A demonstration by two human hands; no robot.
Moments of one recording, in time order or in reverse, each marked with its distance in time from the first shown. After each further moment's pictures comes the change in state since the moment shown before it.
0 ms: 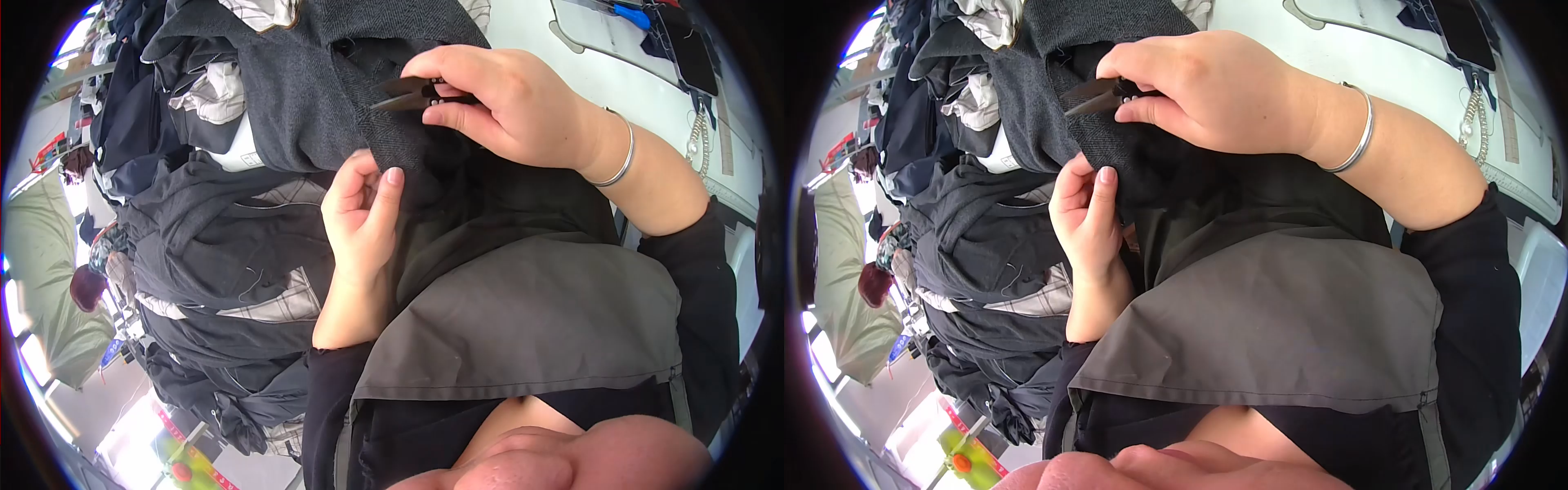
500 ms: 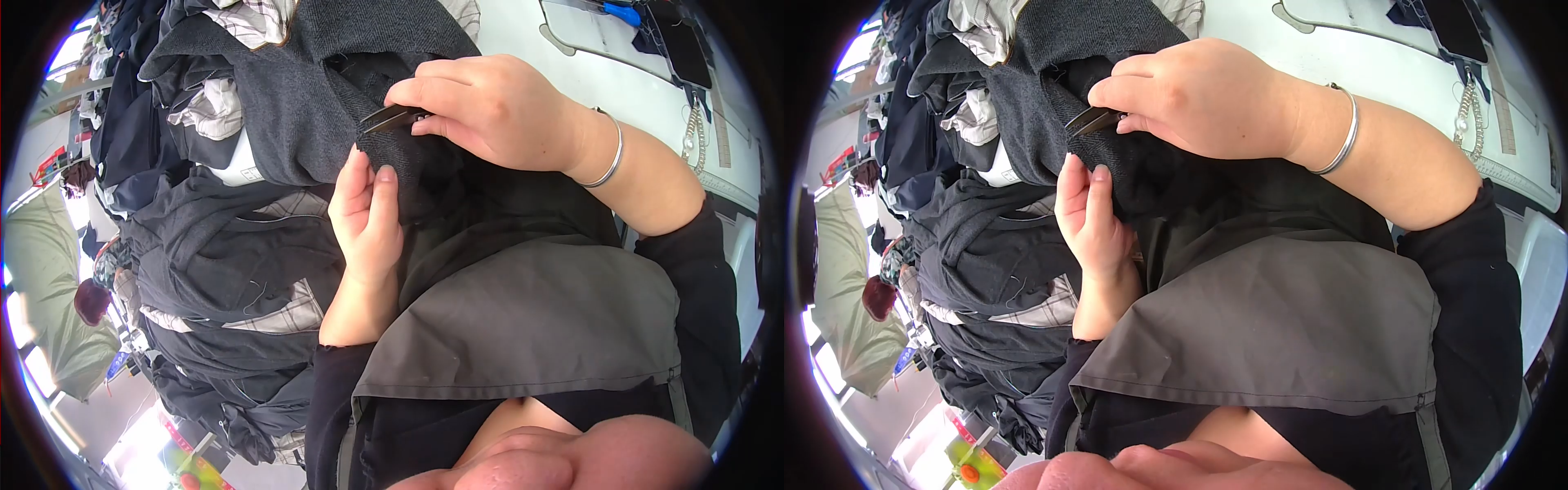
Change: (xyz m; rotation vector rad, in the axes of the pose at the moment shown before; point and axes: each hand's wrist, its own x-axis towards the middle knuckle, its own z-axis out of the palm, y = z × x) left_hand -0.002 -0.030 0.006 -0.237 0.087 -0.018; right_hand 0.002 0.005 0.006 -0.183 -0.009 -0.137
